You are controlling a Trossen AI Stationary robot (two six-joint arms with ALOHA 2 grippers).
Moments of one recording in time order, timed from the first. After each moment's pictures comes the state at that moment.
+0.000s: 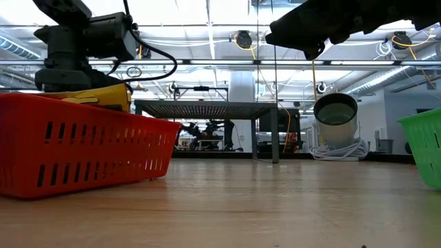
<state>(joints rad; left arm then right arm) -0.02 1.34 0.64 -0.68 0.14 -0.53 0.37 1.33 0.59 0.51 0.36 0.09</state>
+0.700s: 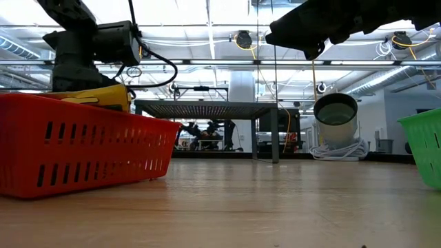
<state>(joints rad) 0.07 1.34 0.64 -0.65 0.26 -0.56 0.37 1.33 0.59 0.51 0.36 0.09</state>
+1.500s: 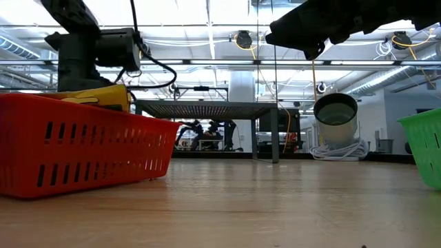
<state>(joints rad) 0.12 1.34 0.64 -0.71 0.15 -0.51 0.37 1.33 0.59 0.51 0.36 0.09</state>
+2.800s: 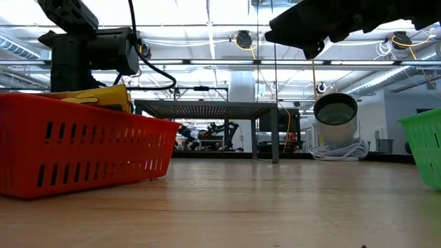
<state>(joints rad) 0.00 1.43 0.64 -0.70 0.02 -0.63 0.37 1.33 0.59 0.53 0.36 0.09</state>
